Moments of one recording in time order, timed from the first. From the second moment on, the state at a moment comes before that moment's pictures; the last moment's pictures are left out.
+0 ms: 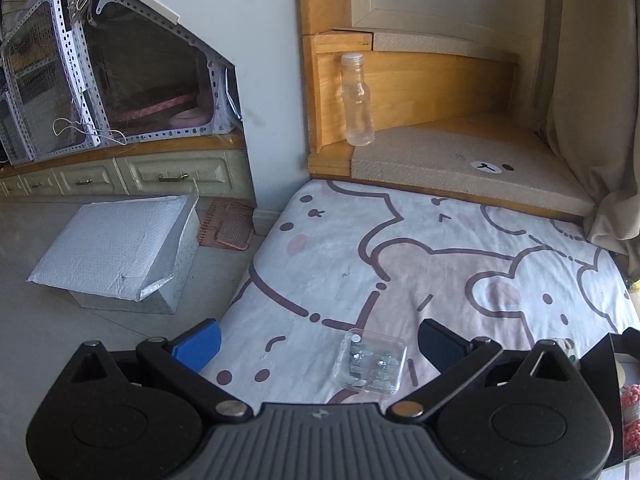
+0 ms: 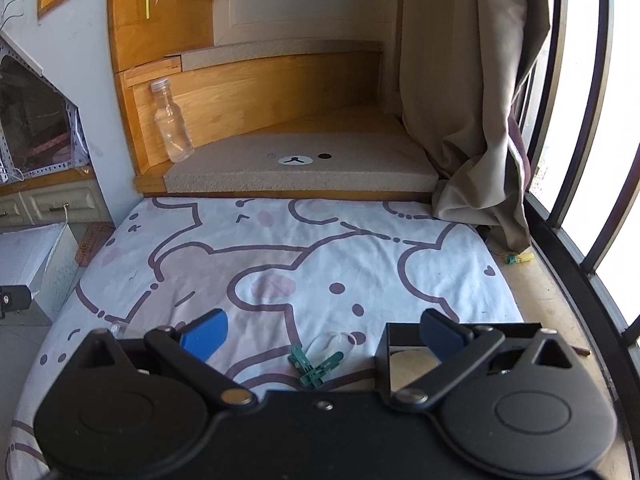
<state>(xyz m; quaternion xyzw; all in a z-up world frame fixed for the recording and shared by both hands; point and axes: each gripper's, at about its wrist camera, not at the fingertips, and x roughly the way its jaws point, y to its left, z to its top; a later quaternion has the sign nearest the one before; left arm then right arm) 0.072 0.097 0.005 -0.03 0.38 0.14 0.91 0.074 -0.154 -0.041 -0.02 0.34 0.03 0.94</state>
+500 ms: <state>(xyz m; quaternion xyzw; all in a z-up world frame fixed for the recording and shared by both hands) 0.102 0.131 -0.025 -0.08 0.40 0.14 0.90 0.123 -0.163 -0.078 0.06 0.39 0.04 0.92</state>
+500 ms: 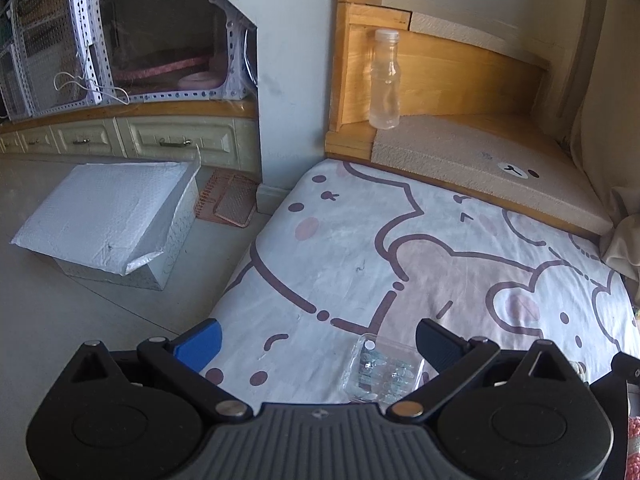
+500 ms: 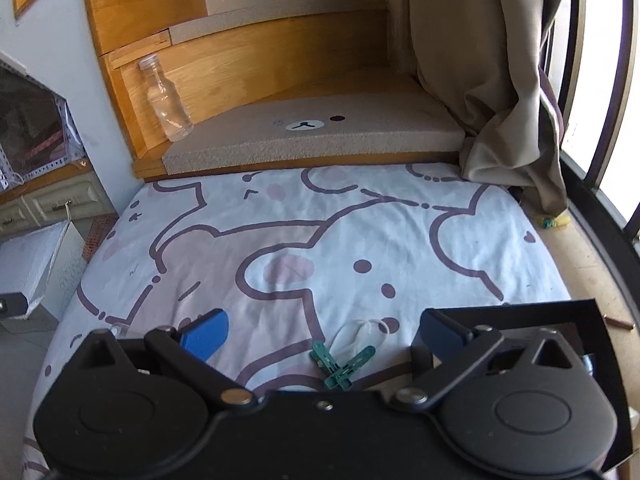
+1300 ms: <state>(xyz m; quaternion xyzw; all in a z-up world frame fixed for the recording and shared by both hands) 0.170 0.116 -0.112 -0.07 0.49 0.05 0.87 0.186 -0.154 -0.155 0.05 0.54 -0.03 0.84</state>
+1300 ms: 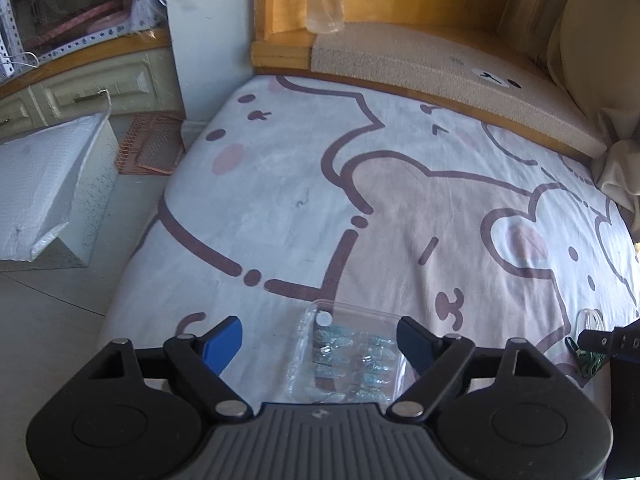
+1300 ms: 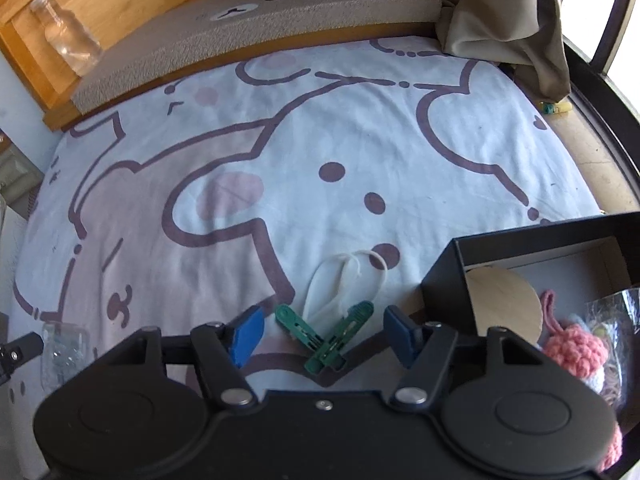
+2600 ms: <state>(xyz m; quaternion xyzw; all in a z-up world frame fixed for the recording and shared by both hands) 0.186 0.075 -0.146 0.01 0.56 -0.01 0.83 0.200 -0.141 -0.177 0.08 0.55 -0.03 0.83</state>
